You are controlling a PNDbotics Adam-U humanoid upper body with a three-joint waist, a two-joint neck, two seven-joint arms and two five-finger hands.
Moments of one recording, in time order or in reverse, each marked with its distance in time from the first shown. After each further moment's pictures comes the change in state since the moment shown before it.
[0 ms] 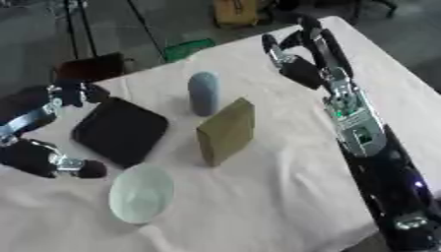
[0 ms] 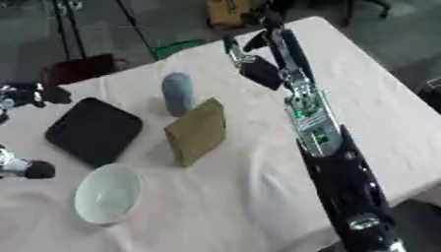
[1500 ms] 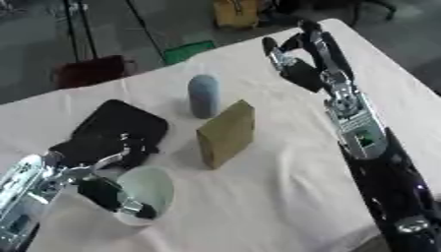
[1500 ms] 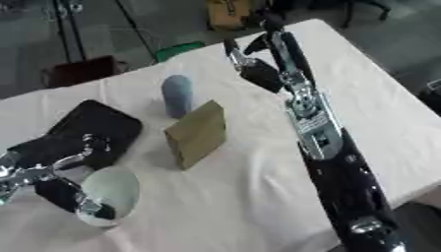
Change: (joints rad) left arm 0.005 -0.108 -0.132 0.141 -0.242 -0.119 0.025; right arm 0.000 0.000 0.000 0.000 0.001 -0.002 0.005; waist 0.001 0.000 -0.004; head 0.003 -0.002
